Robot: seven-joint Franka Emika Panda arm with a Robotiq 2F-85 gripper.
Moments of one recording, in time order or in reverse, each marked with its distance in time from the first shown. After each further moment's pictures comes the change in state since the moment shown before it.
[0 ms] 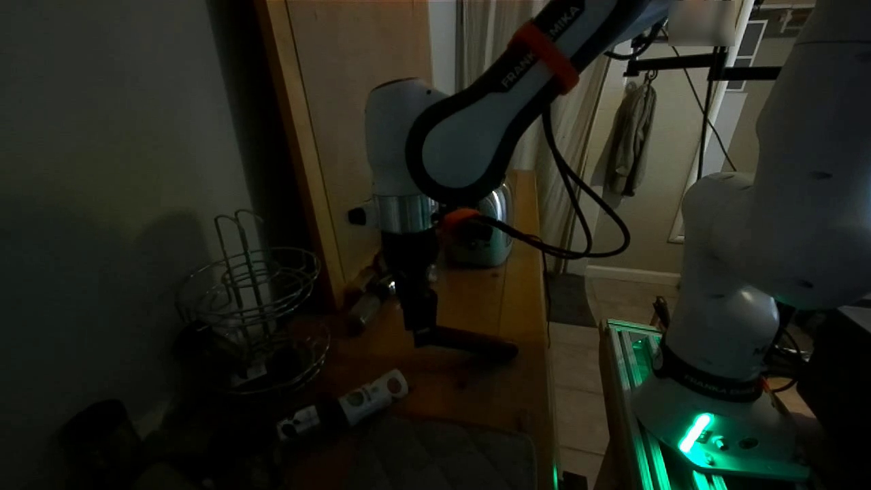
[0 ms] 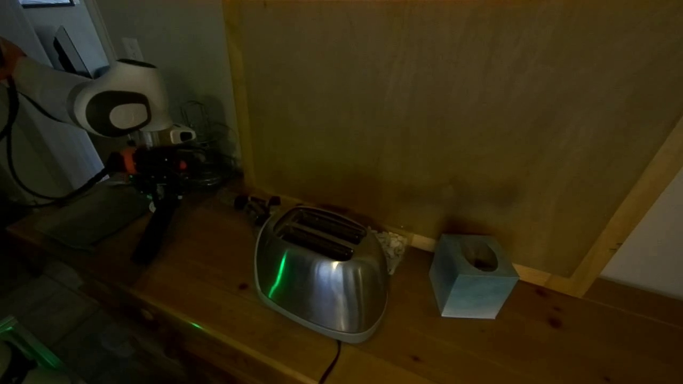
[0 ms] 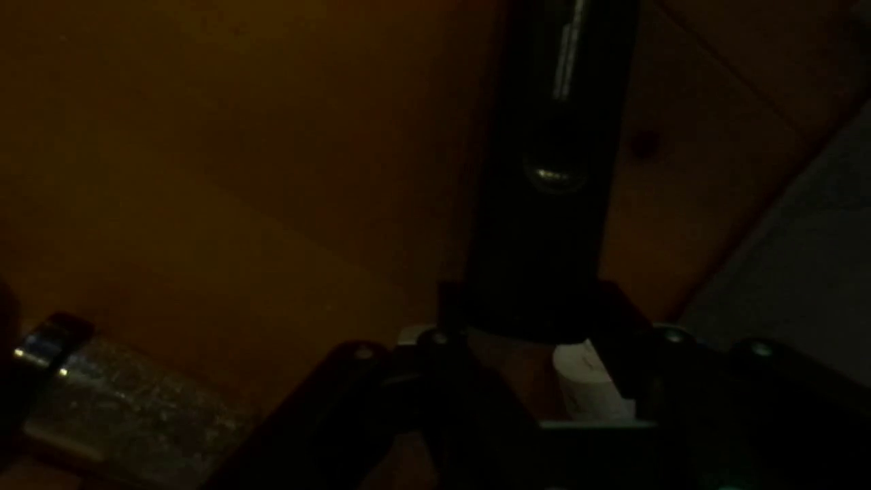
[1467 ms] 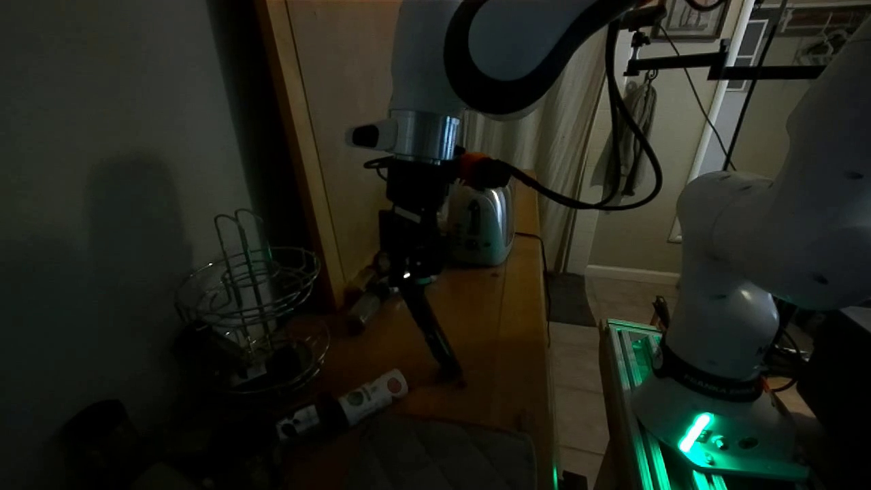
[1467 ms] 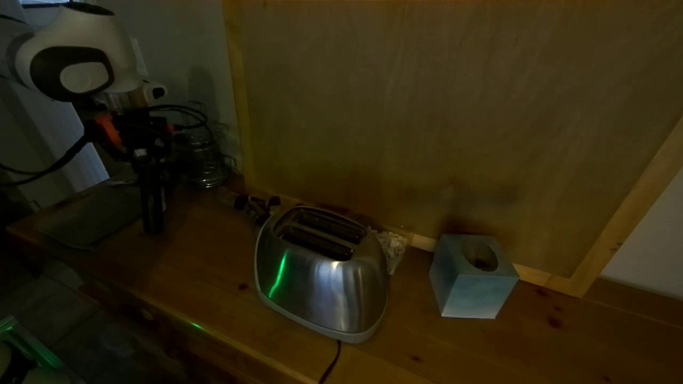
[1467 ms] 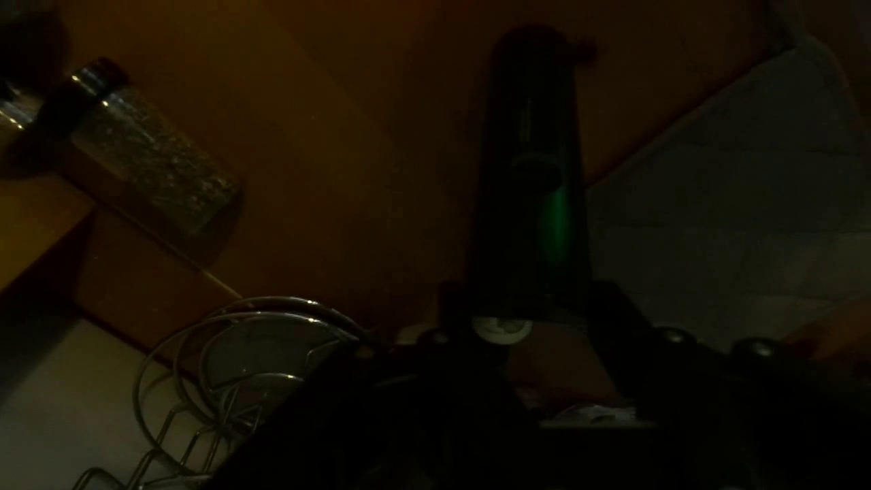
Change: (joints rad) arm 0.082 -0.247 -0.053 -0.024 0.090 -0.056 -0.258
